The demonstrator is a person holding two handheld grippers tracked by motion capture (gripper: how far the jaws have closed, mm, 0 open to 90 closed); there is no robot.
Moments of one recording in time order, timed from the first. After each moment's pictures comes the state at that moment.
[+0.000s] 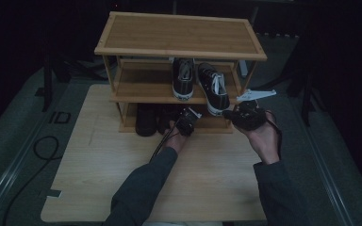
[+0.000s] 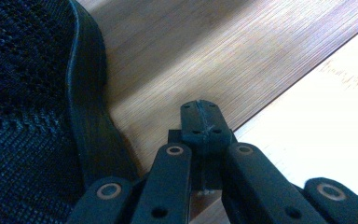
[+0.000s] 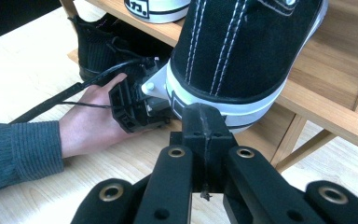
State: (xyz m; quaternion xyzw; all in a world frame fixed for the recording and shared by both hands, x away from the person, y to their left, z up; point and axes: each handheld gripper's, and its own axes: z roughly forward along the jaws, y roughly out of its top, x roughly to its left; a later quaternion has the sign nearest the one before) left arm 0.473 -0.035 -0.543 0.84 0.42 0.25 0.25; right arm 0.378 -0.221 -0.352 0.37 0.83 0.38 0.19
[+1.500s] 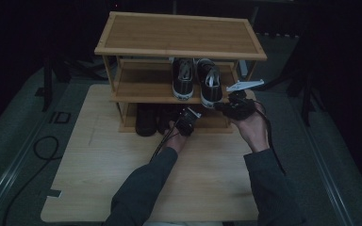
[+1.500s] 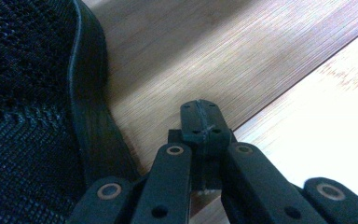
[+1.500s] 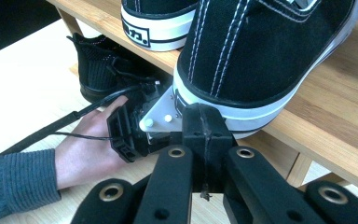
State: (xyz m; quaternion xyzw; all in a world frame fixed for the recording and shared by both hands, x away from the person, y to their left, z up) left arm 0.472 -0.034 -0.543 0.83 0.43 0.25 0.26; right arm 0.408 -0.198 -0.350 0.36 0.83 0.39 0.18
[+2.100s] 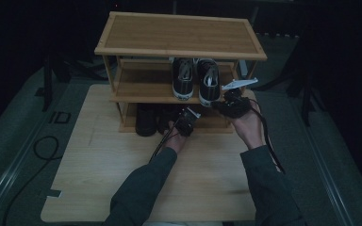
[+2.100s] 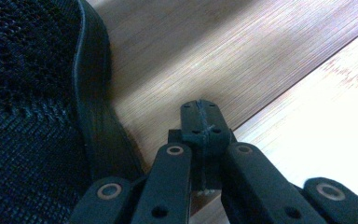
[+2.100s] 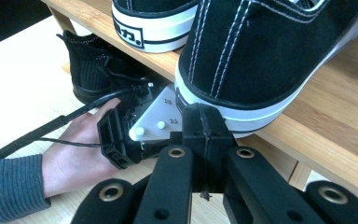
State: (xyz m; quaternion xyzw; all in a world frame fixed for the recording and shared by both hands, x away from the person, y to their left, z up) left arm 0.472 -0.033 -0.543 0.83 0.43 0.26 0.25; right arm 0.419 -0.189 -0.356 0.36 0.83 0.38 0.18
